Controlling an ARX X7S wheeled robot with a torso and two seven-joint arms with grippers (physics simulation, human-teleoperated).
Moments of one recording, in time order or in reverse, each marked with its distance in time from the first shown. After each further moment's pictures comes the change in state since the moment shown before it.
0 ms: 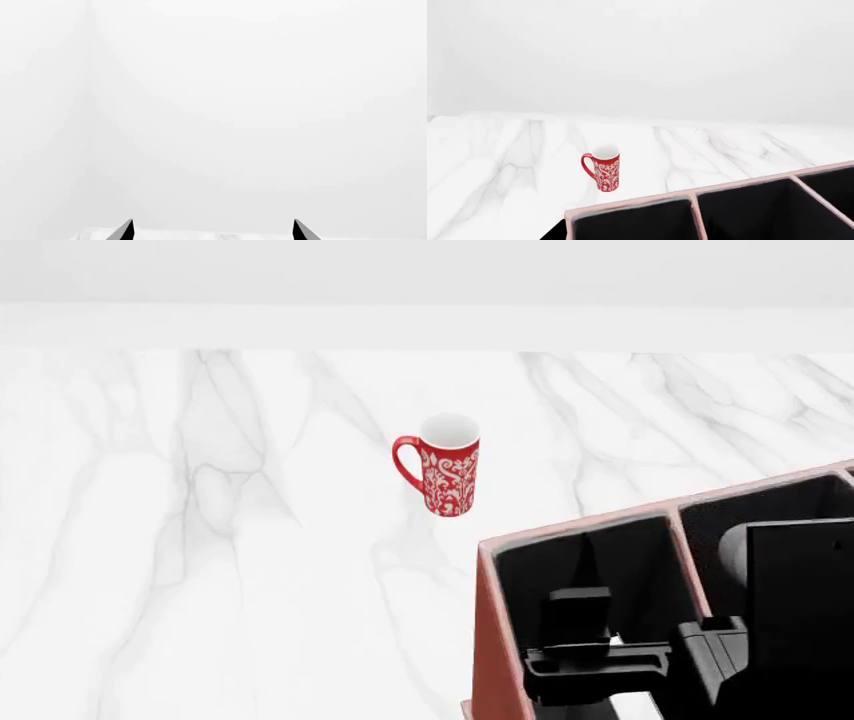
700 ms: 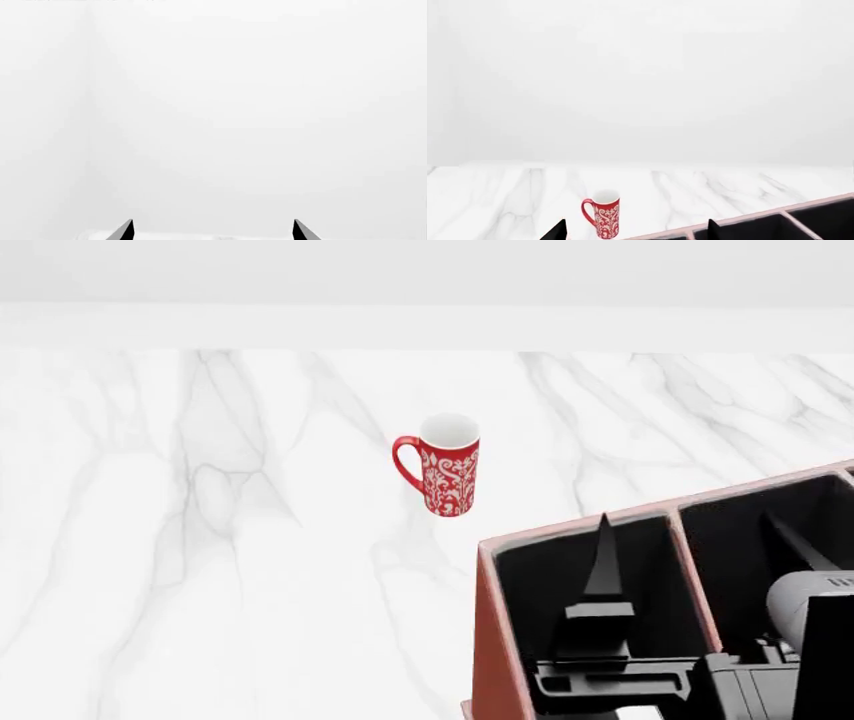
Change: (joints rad) left arm 0.015 -0.008 -0.008 0.016 -0.012 0.010 -0.006; right arm -0.220 0.000 0.098 -0.111 -0.232 -0.195 -0.062
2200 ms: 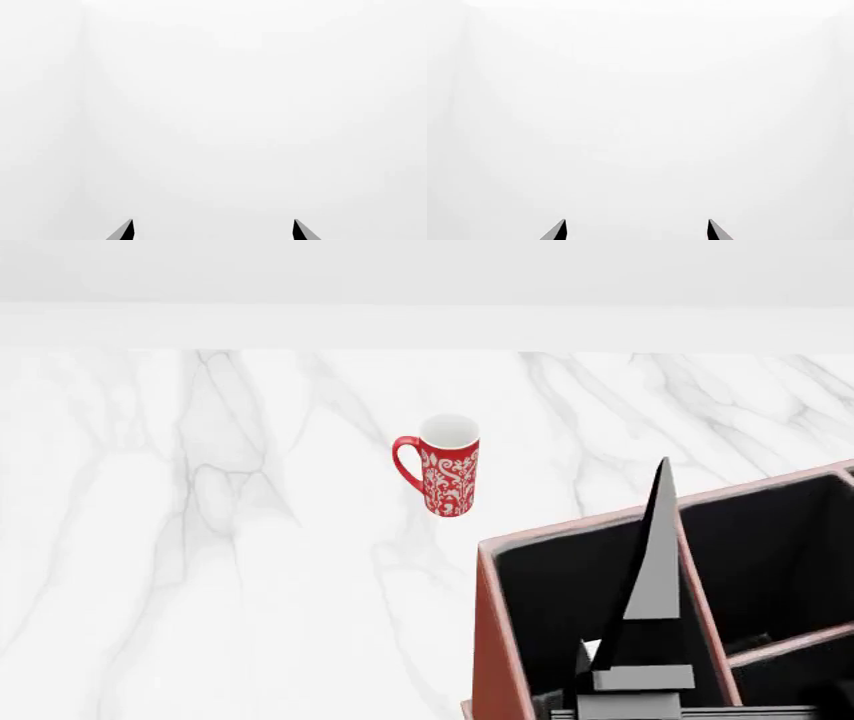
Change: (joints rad) left arm 0.061 -0.017 -0.029 0.066 0.000 0.058 -0.002; right arm -0.194 0.126 0.060 -0.228 -0.358 -0.300 0.100
